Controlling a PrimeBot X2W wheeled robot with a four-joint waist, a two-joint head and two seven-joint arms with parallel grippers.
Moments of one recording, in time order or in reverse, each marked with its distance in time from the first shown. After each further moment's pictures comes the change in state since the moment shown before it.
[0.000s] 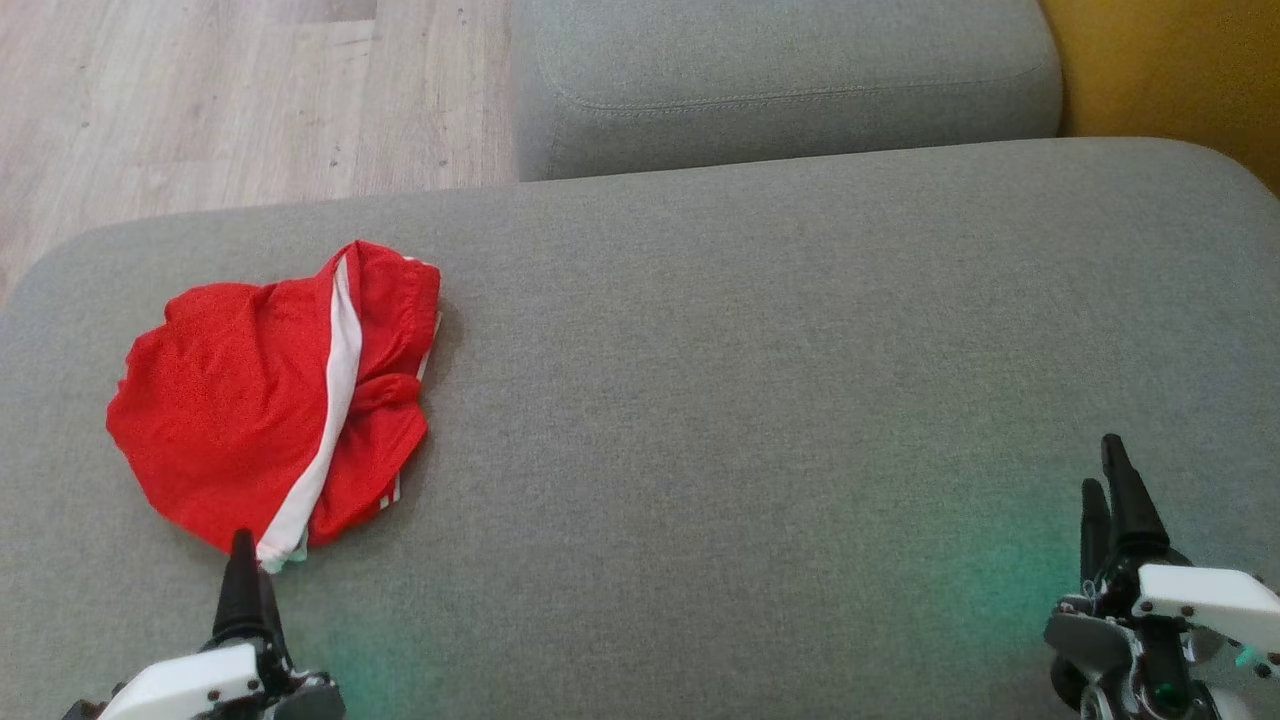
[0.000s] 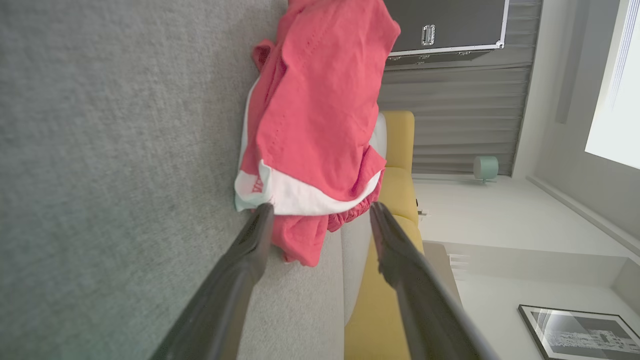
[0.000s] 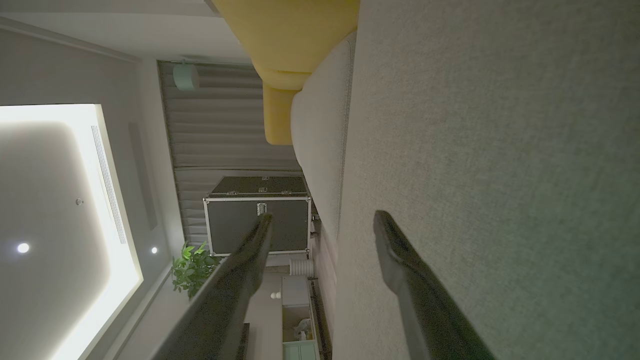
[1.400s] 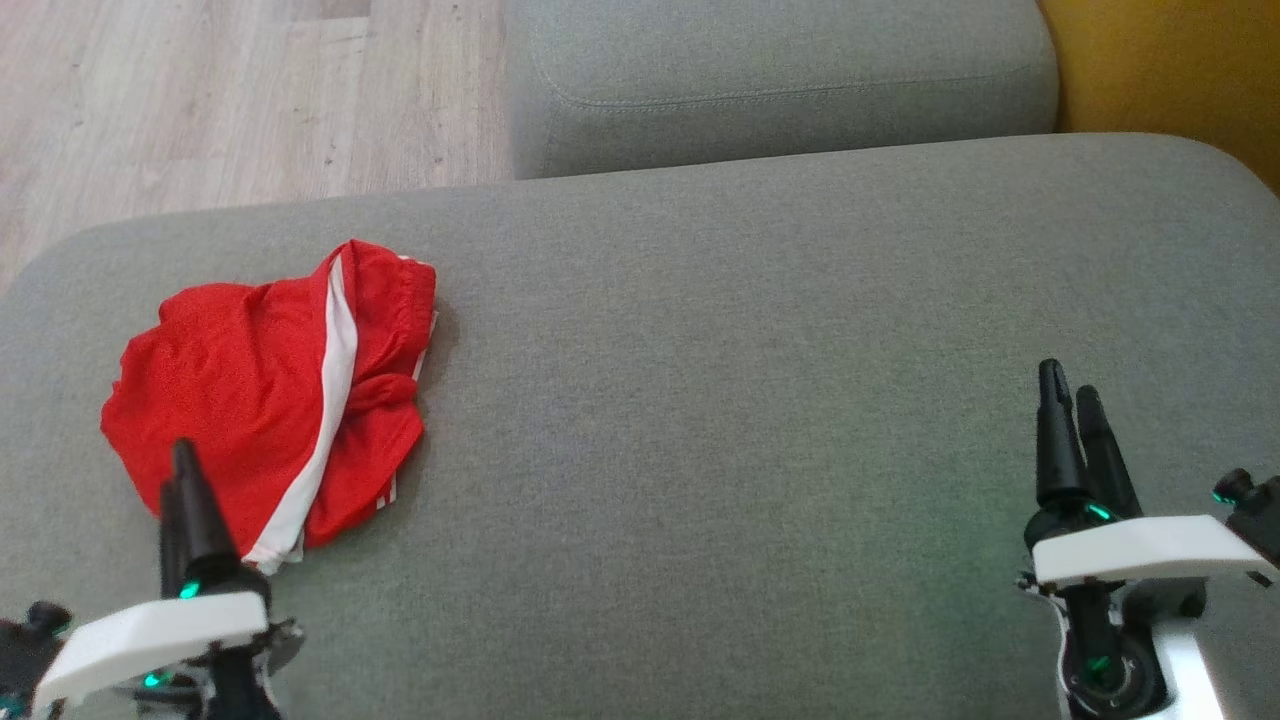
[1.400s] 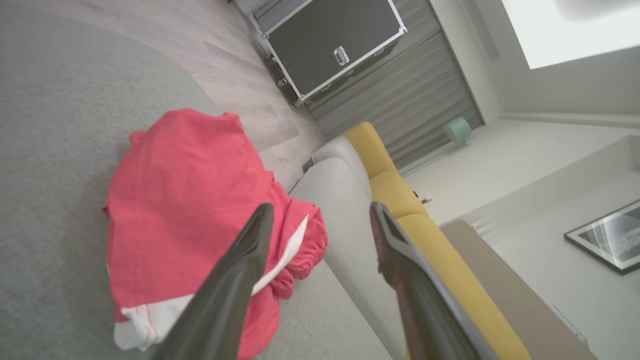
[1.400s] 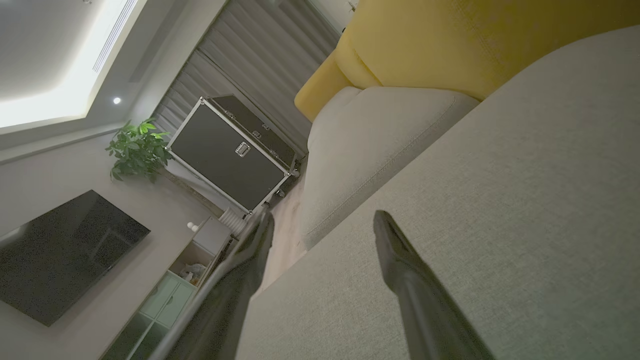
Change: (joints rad) left arm -0.010 -0.002 0.047 -0.199 0.470 0.021 -0.122; right arm -0.004 0.000 0.094 -0.175 -0.702 0.000 -0.121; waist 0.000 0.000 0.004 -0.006
